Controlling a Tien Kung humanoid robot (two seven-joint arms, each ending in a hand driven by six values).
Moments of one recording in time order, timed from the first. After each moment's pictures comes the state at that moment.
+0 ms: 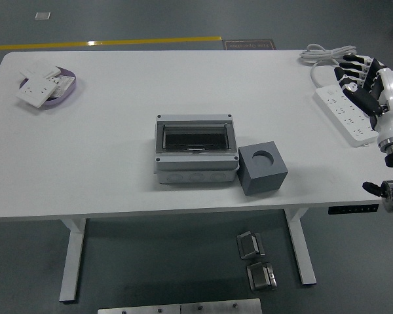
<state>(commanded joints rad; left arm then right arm) 0.17 0.07 -1.04 -0.18 0.83 0.07 0.10 0.21 -0.29 1.51 1.37 -1.32 -0.15 0.16</state>
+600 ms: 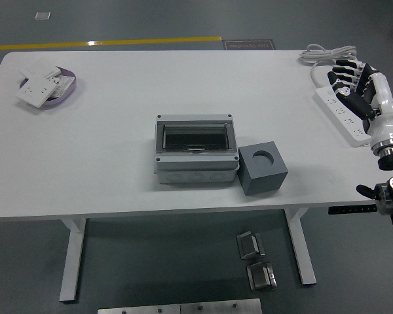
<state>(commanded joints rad) 0.18 0.08 -1.06 -0.18 0.84 0.07 0.10 0.21 -0.26 1.50 1.36 -1.33 -0.14 0.15</state>
